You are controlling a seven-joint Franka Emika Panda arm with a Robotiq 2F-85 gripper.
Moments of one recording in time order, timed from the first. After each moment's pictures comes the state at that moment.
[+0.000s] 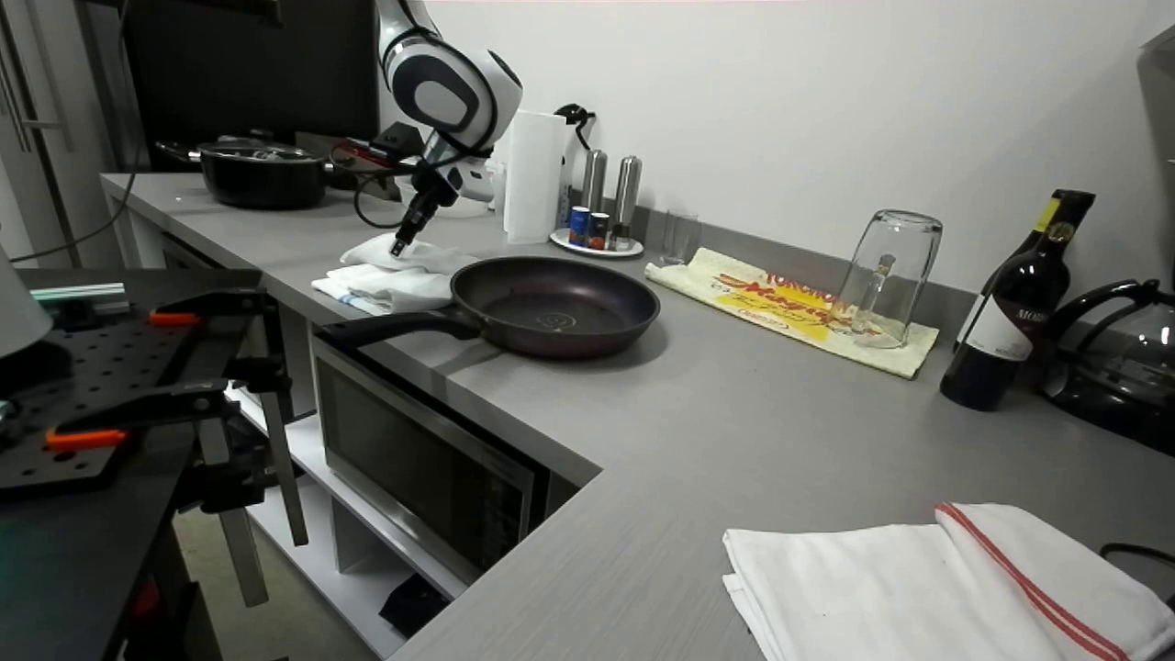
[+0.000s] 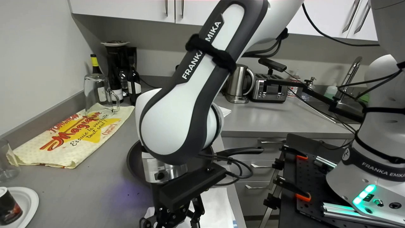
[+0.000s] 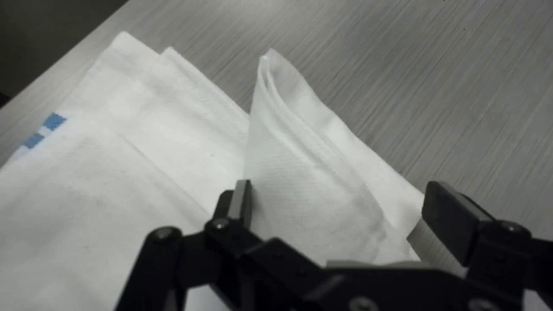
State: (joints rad) arm 0.33 0.63 0.28 -2.07 0.48 2.43 0.45
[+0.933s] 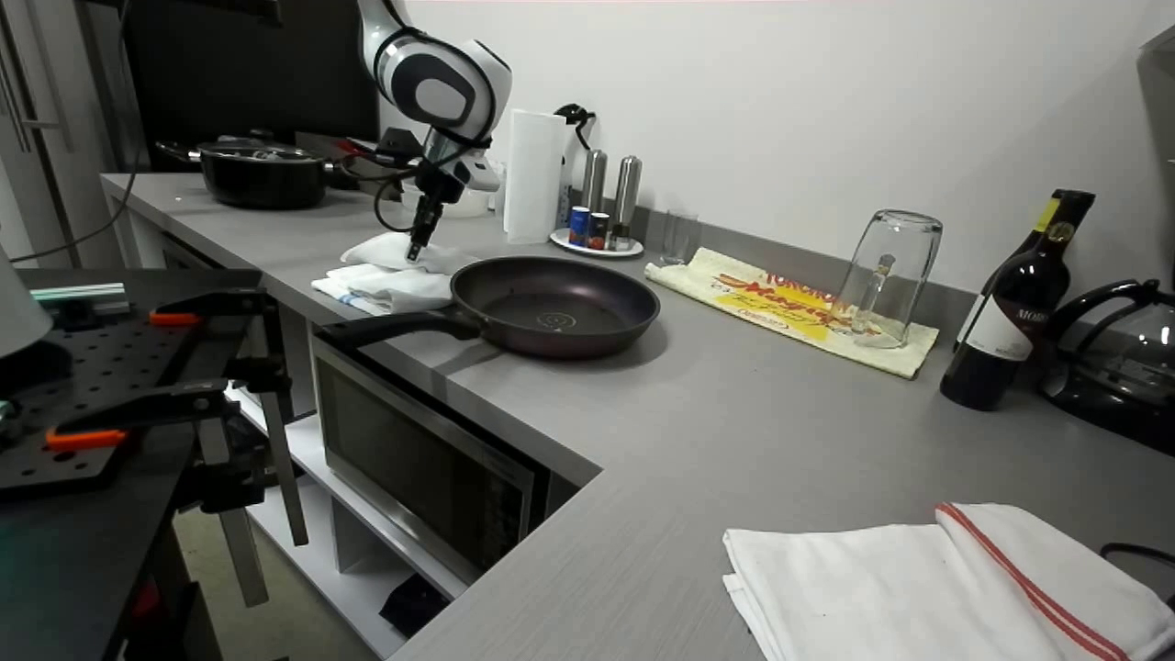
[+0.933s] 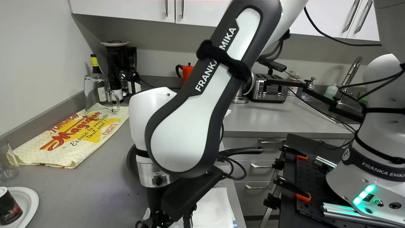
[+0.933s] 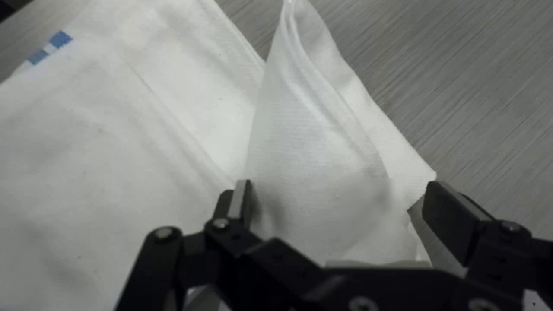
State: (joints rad) arm 0.39 0.62 0.24 -2.07 0.34 2.52 0.47
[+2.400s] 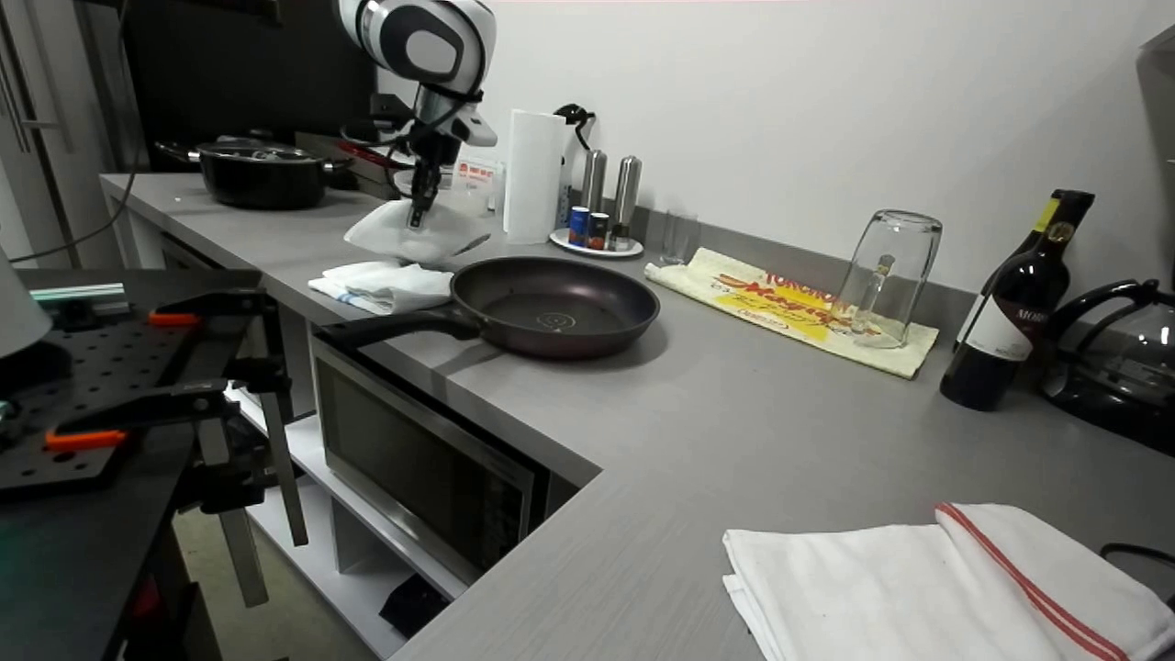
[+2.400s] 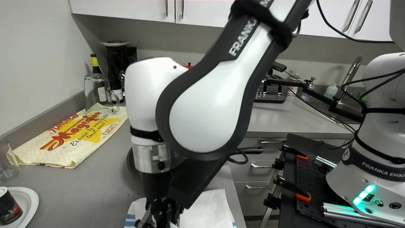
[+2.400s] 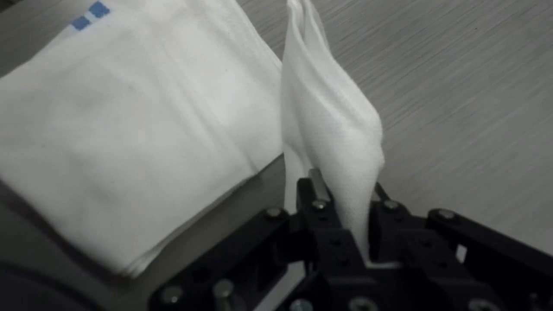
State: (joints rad) arm 0.42 0.47 0.25 -2.14 0.25 2.53 0.45
